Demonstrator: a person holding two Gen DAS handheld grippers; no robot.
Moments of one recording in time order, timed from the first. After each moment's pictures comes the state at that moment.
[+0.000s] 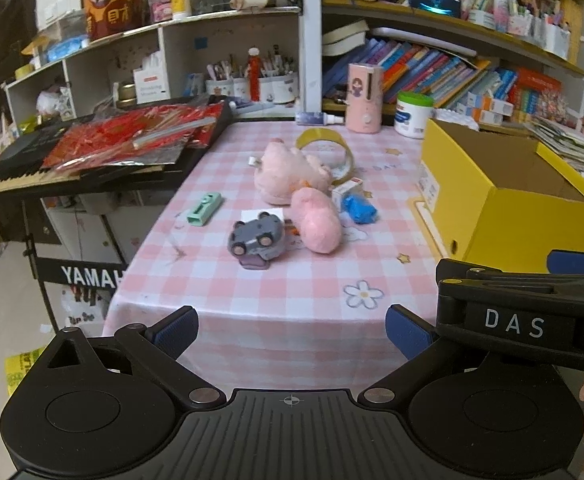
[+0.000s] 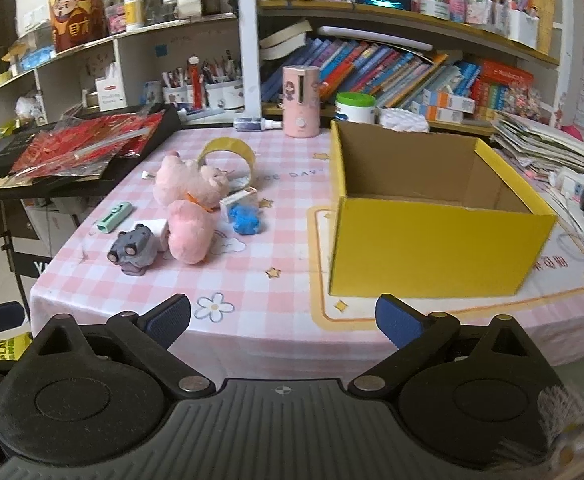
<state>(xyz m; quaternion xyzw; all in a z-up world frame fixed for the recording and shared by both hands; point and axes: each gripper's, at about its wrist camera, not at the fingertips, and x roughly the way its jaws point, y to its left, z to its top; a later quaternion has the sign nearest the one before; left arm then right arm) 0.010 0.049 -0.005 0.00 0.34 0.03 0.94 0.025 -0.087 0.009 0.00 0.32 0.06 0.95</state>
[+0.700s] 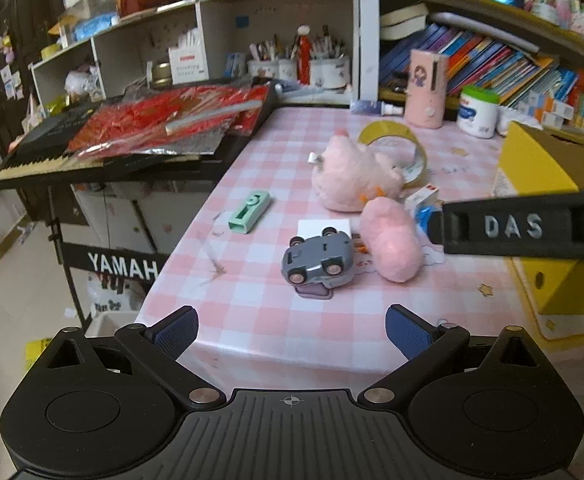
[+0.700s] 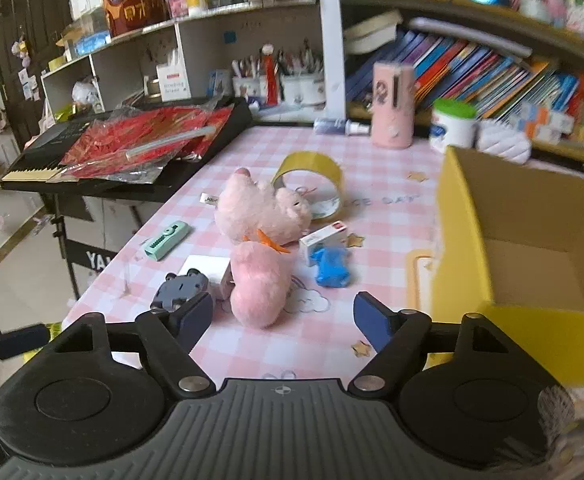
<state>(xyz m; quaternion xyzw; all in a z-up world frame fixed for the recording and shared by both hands) 0.080 0.083 -0.026 -0.01 0.37 0.09 0.93 0.140 -0.046 0.003 0.00 0.35 0.17 0.92</state>
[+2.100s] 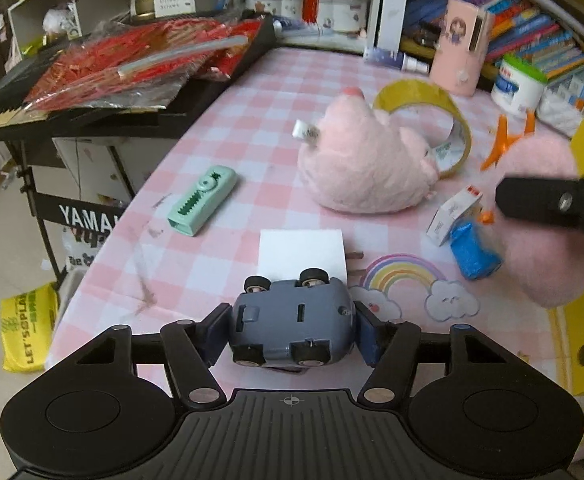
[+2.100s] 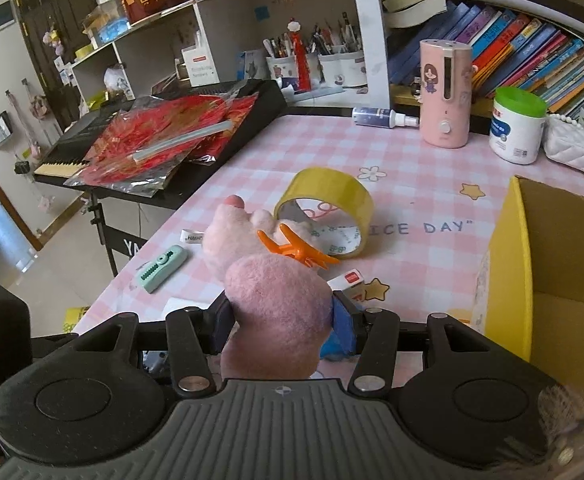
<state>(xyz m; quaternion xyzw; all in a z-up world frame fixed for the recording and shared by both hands) 0.181 0.089 -0.059 -0.06 0.44 0.09 0.89 0.238 -0.066 -0.001 0.01 0.37 0.25 0.89</state>
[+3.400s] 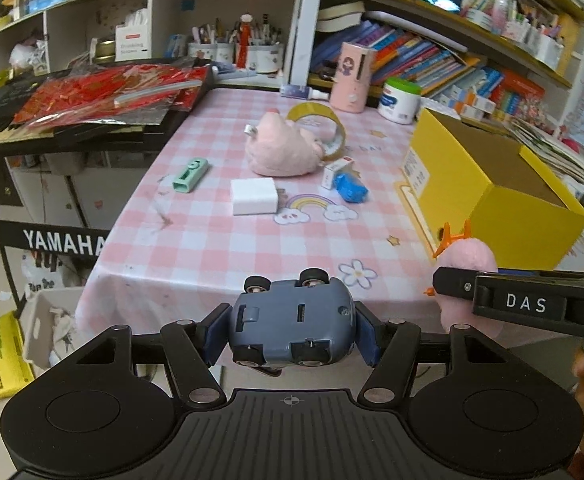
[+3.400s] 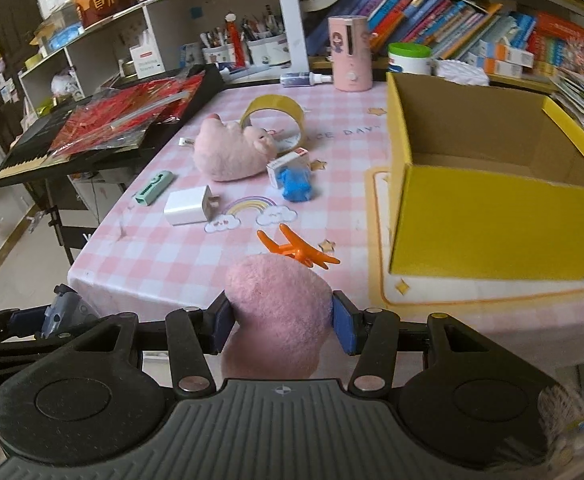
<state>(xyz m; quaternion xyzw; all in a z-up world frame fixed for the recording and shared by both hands) 0.011 0.087 -0.009 -0.06 0.38 -0.04 0.92 0.052 -0.092 -0.004 0.04 0.39 0.12 0.91</state>
